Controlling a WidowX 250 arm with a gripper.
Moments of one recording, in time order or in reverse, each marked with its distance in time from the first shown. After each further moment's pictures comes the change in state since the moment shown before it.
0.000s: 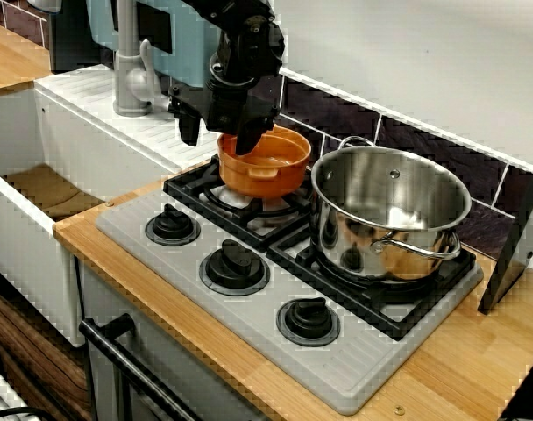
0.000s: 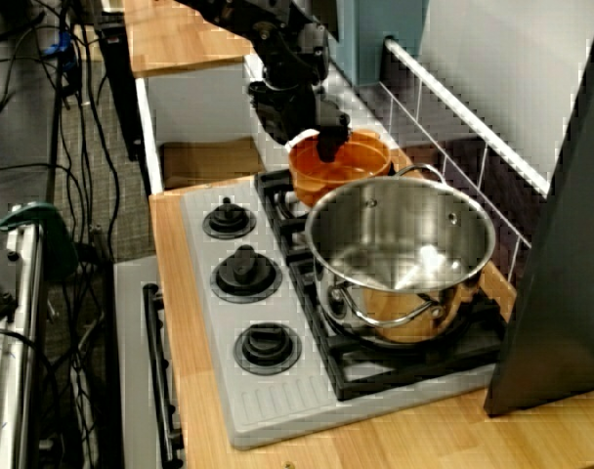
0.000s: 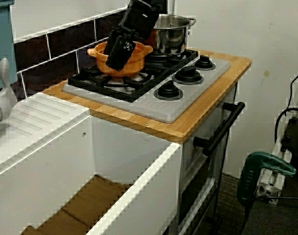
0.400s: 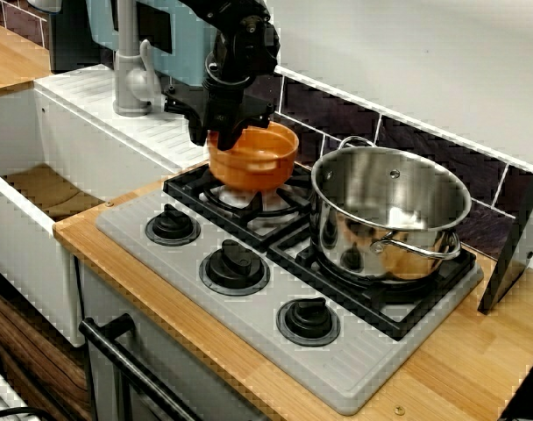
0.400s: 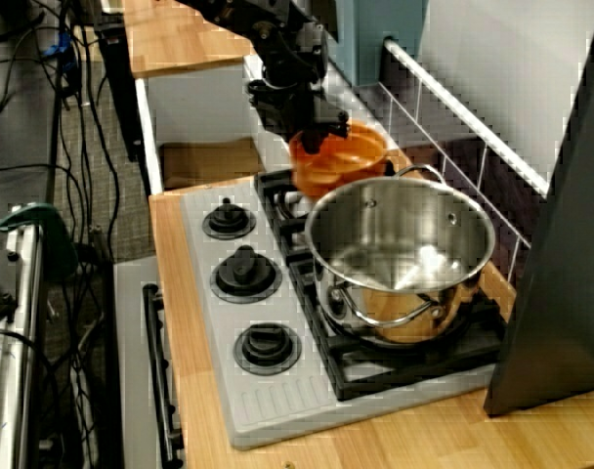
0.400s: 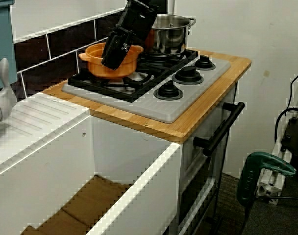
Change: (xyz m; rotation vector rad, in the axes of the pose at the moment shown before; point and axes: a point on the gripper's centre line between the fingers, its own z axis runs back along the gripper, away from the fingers) arm -0.004 -0.003 -0.003 -0.001 0.008 0.019
